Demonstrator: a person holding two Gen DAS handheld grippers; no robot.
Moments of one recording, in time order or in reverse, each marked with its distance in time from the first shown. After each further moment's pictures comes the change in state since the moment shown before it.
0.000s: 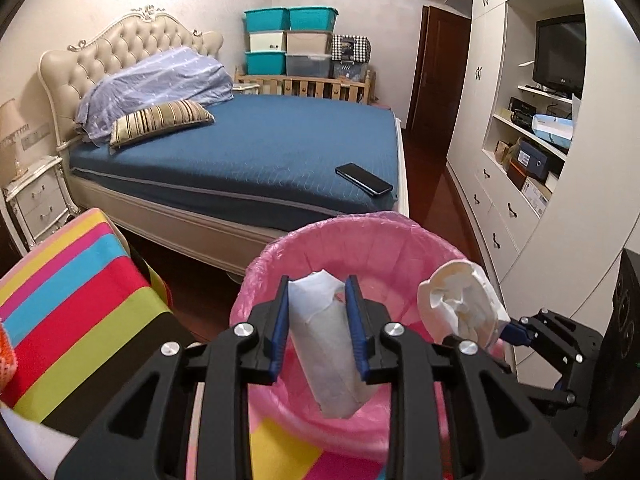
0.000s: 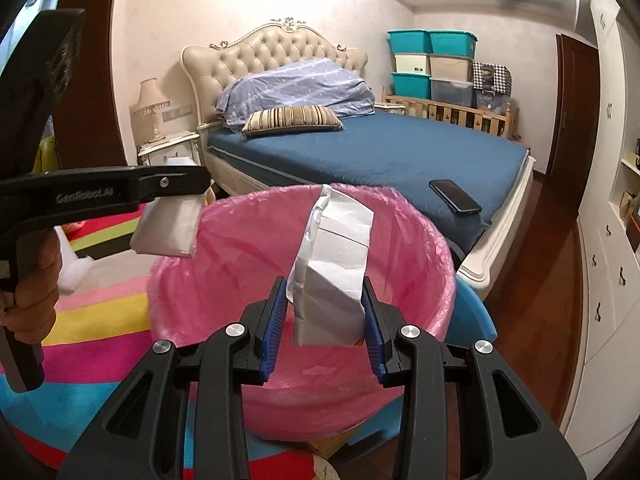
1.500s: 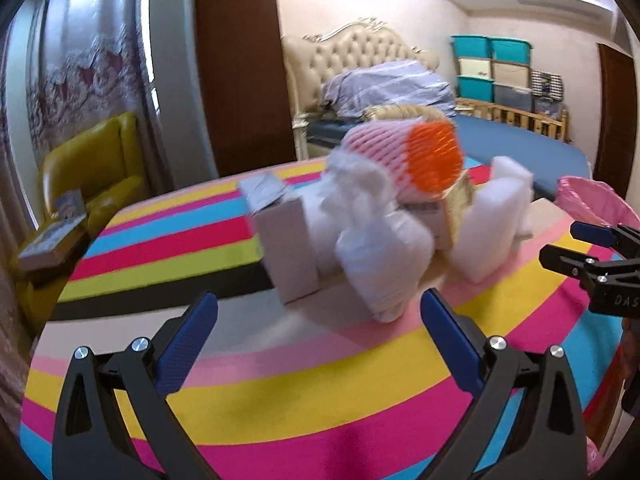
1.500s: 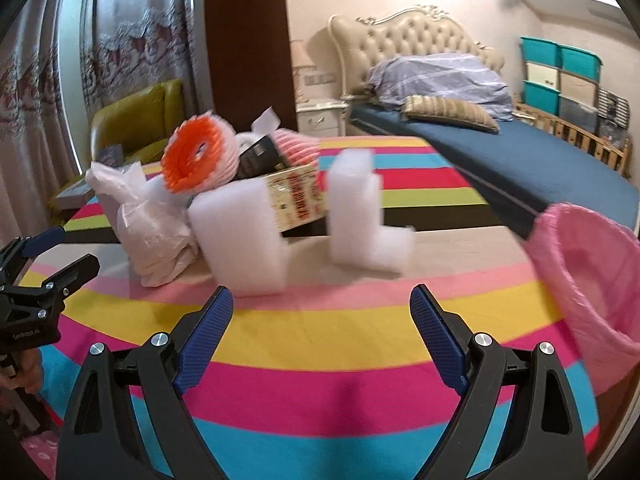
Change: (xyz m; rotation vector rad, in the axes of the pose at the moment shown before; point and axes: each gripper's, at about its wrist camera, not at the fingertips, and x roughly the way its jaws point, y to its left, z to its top) left arm -0.316 0.183 -0.244 -0.297 -0.071 0.732; right arm -0.045 0.290 -0.021 -0.238 0.092 0.390
